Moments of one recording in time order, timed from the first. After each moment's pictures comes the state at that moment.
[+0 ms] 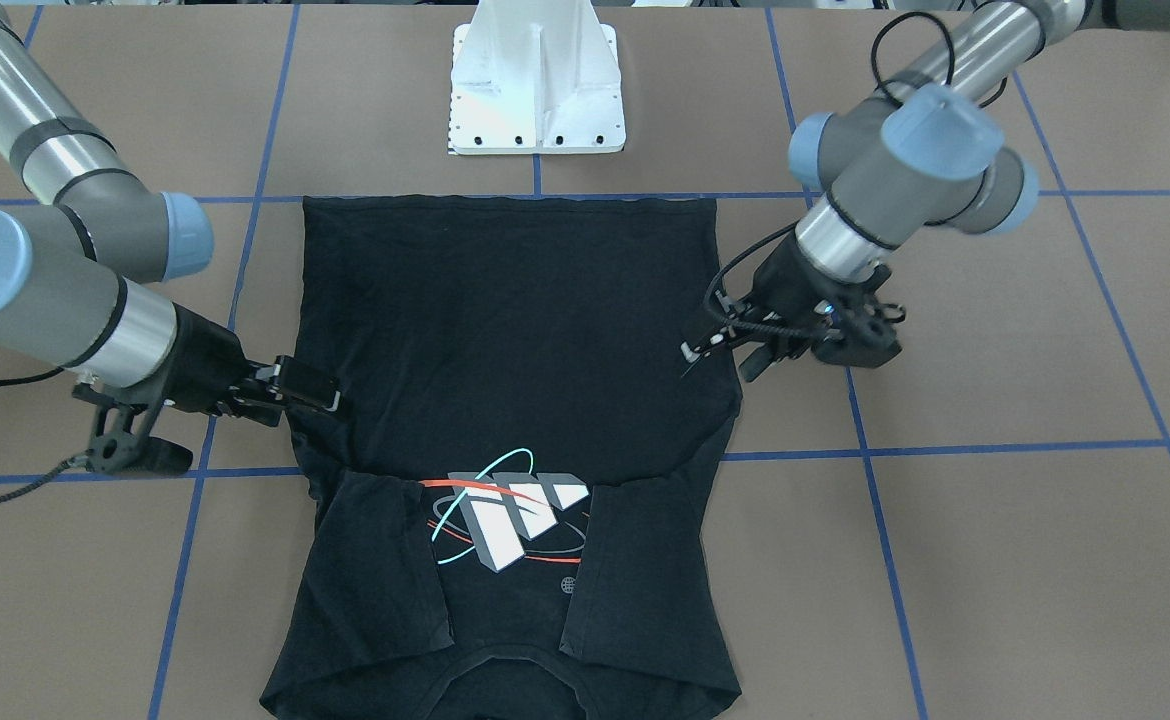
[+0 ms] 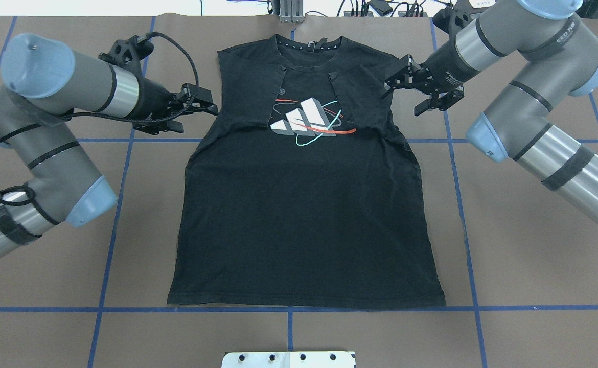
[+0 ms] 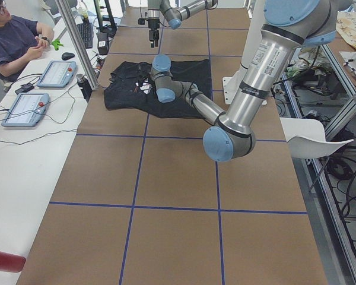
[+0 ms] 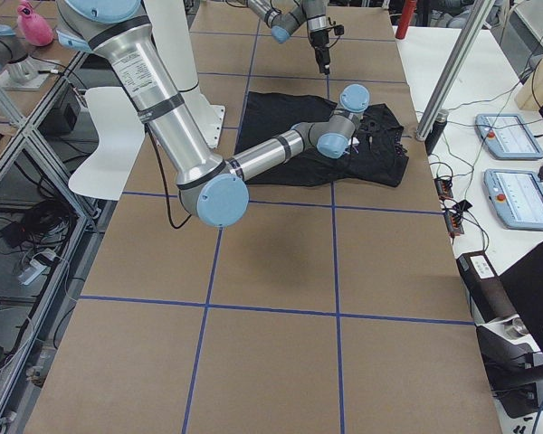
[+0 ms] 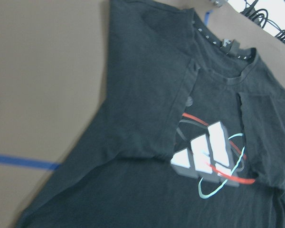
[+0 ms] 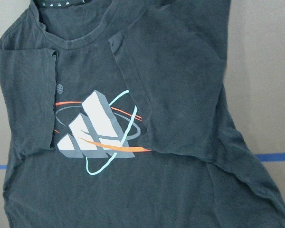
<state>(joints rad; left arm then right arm) -0.80 -1.98 -1.71 -2.26 -2.06 -1.48 0.97 -1.09 1.50 -0.94 2.43 1.31</state>
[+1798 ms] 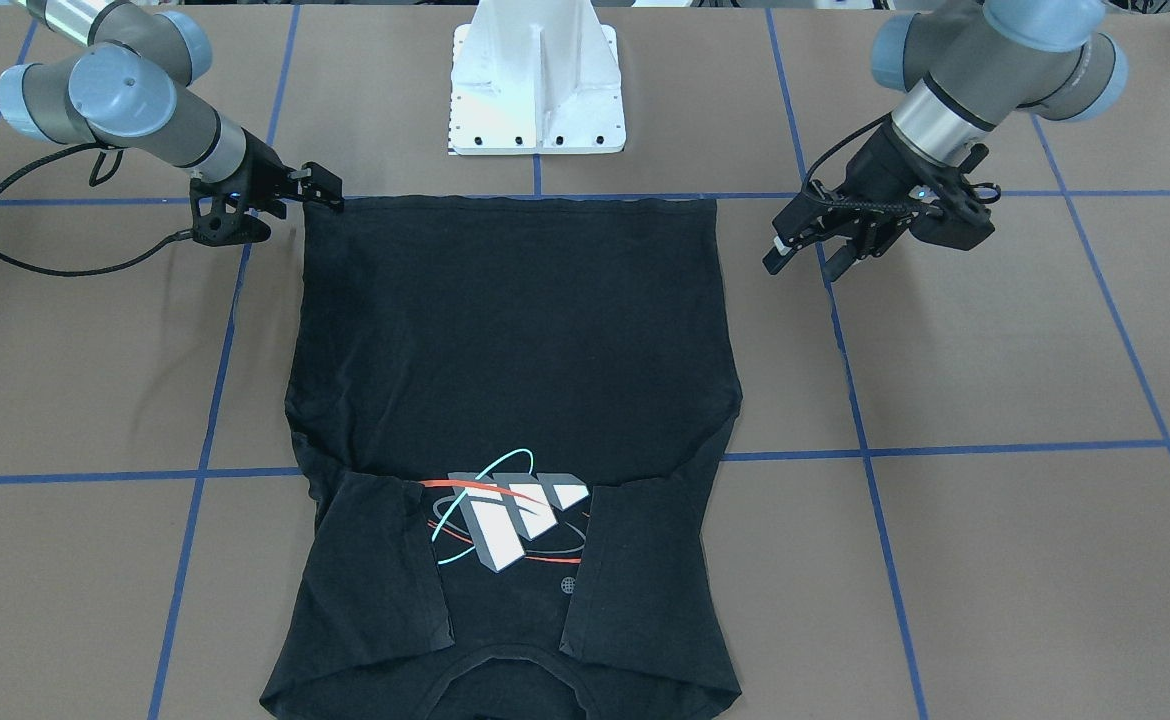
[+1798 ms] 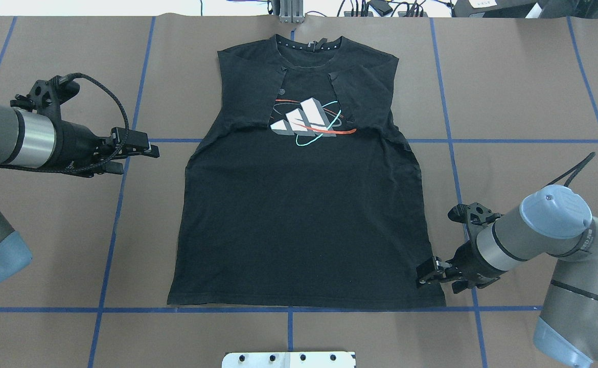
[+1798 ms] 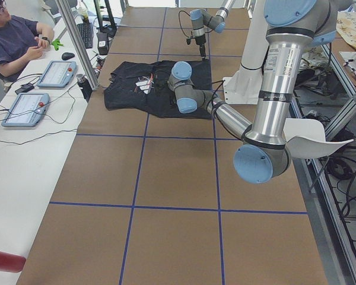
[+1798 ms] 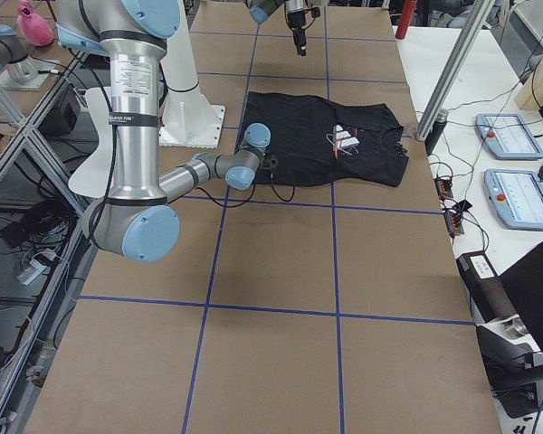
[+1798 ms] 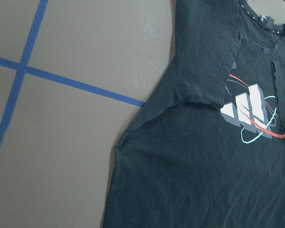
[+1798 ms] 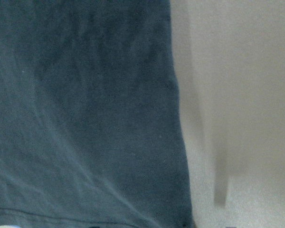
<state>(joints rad) -0.79 -1.73 -1.94 -2.25 -2.06 -1.47 0.49 -1.59 1.88 -0.94 2.23 1.37</state>
